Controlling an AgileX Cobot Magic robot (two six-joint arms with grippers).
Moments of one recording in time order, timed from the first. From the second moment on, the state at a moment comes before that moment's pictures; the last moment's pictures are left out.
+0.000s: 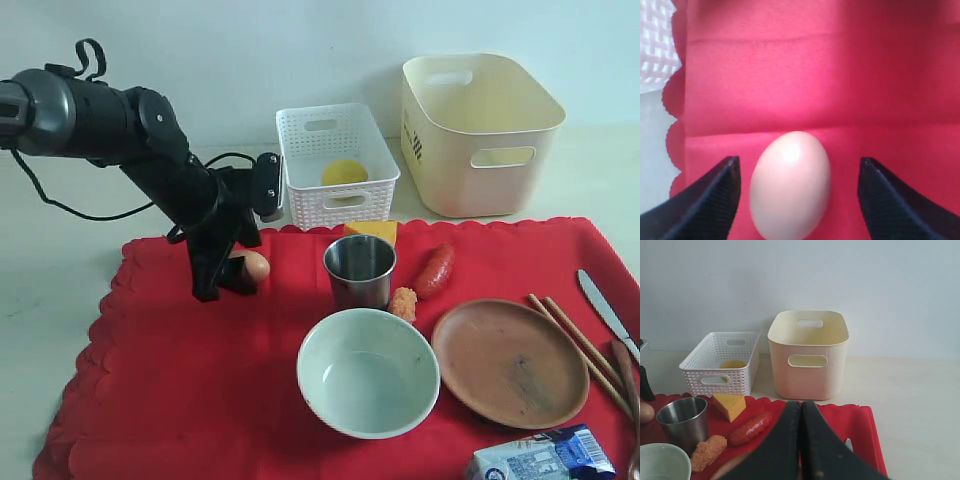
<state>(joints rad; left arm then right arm) -0.42 2.16 -1.49 -0.42 0.70 1.52 0.04 0.01 -0.22 0.24 0.44 -0.21</state>
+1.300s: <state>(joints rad) -0.39 2.18 -1.83 -0.95 0.51 1.32 0.04 0.01 -0.22 0.24 0.44 -0.21</state>
